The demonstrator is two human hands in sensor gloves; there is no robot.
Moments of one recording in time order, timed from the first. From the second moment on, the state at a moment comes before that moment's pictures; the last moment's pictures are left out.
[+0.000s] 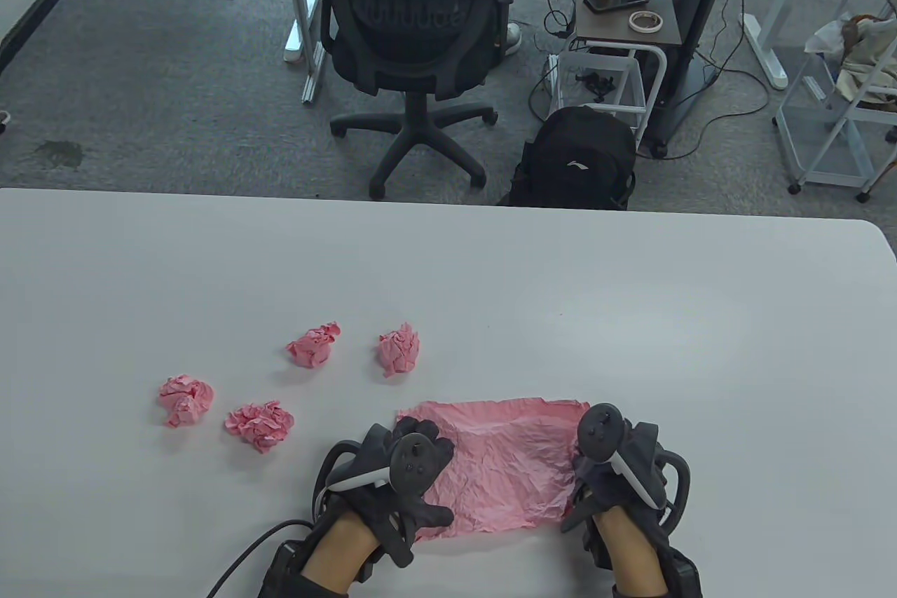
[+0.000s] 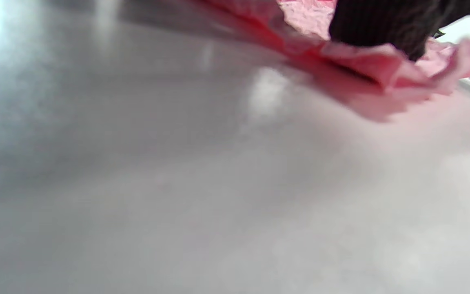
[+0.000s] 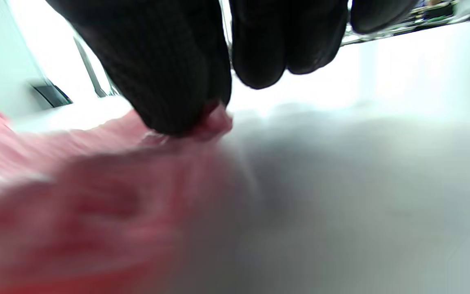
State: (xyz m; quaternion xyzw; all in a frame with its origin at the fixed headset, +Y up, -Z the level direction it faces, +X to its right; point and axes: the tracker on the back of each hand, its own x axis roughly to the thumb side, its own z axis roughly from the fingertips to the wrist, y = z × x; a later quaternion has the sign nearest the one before) left_hand -0.093 -0.788 -0.289 -0.24 -0.27 0.06 0.93; right_hand 0.199 -0.756 -0.299 -0.06 0.03 0.99 0.15
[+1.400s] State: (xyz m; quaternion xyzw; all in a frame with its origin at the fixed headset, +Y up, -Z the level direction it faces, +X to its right) left_hand -0.090 -0.790 -0.288 -0.28 -0.27 0.05 0.92; right_hand 0.145 -0.767 -0.288 0.14 0.26 0.95 0.12
